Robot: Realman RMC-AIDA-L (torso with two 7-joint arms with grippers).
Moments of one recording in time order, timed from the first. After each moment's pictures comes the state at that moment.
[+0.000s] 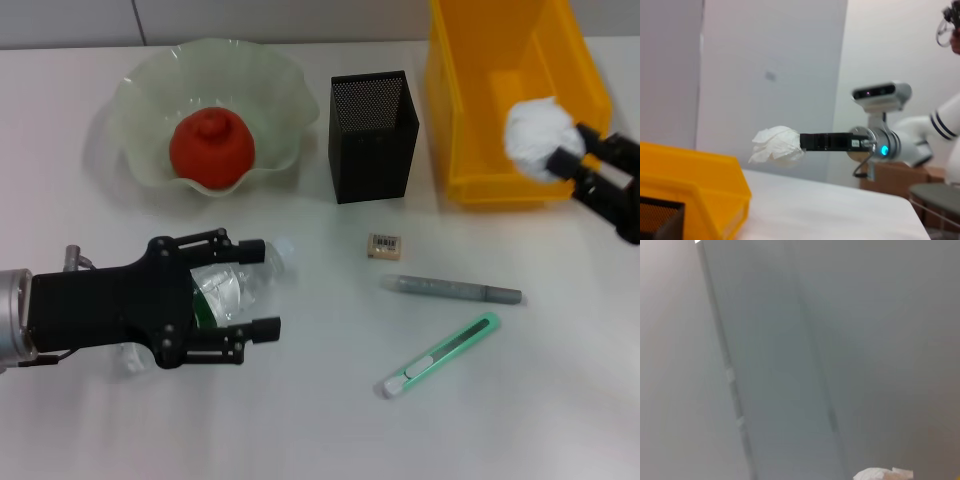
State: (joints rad) left arm -0.44 -2.06 0.71 0.57 1.95 1.84 -1.06; right arm 0.33 2.04 -0.55 -0.40 -1.61 -1.70 1.06
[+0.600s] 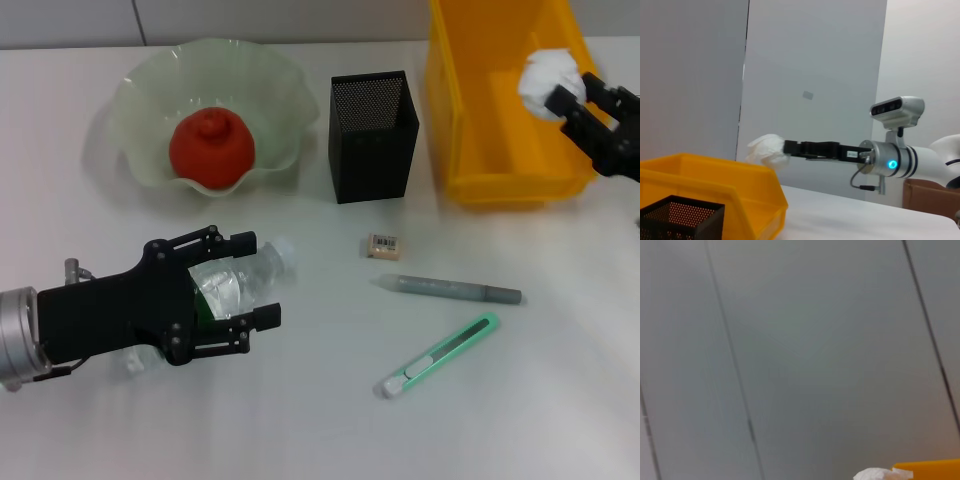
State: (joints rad) left arm -0.42 -2.07 0.64 0.43 1.94 1.77 -0.93; right arm 0.42 2.08 -0.41 -0.32 -1.59 -1.46 0.96
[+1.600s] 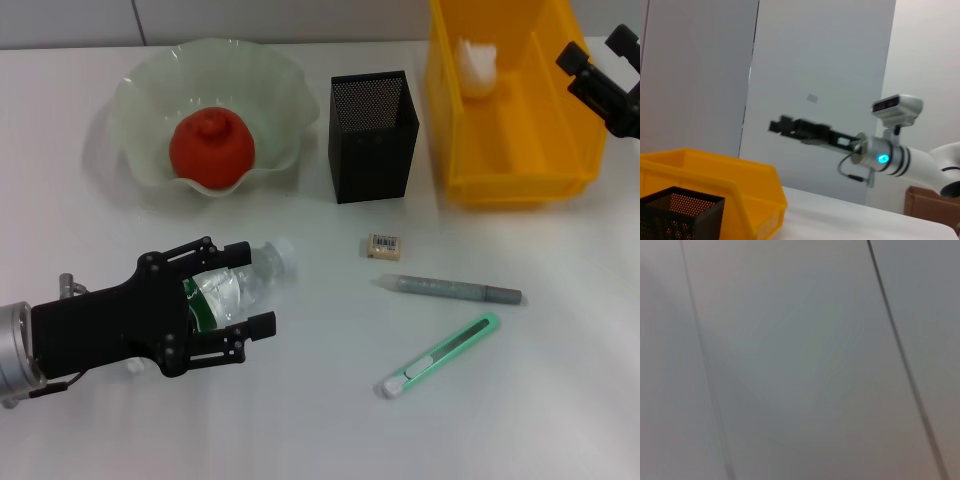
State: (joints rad) left arm -0.40 -2.06 0.64 0.41 1.93 1.78 -0.94; right arm 0.45 2.08 -0.41 -0.26 -1.45 -1.47 0.87
